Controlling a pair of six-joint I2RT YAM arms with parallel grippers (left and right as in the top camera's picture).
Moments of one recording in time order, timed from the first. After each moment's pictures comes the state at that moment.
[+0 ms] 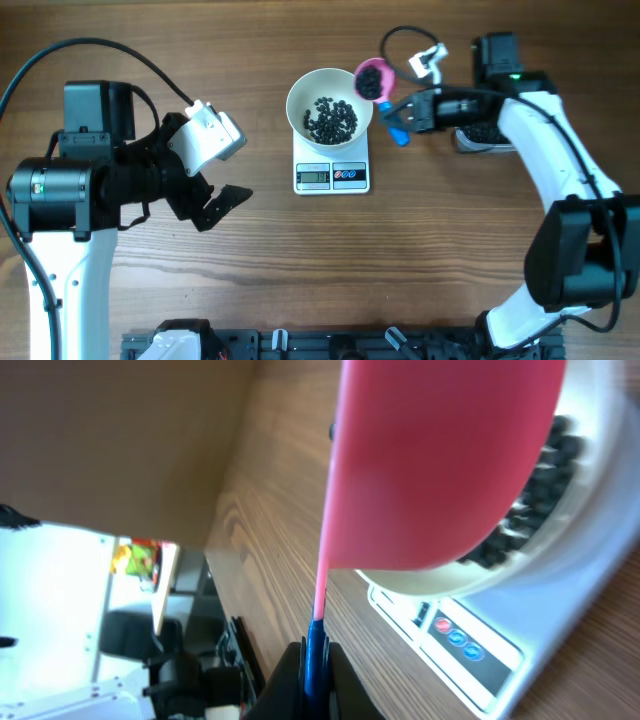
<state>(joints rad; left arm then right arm) -0.01 1.24 1.53 -1.42 0.54 0.84 0.09 1.81 1.38 -0.79 -1.08 -0.05</state>
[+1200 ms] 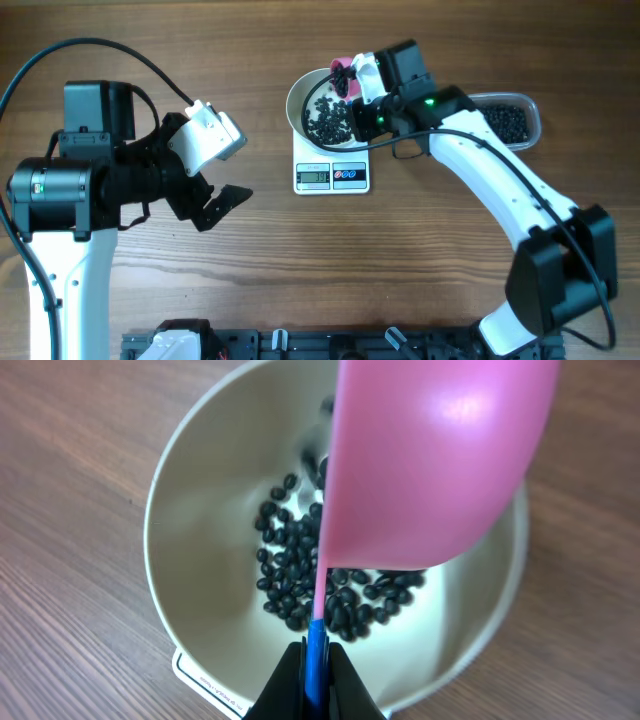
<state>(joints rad) -0.01 1.24 1.53 -1.42 0.54 0.84 0.42 1.76 1.38 -0.59 -0.24 0.05</state>
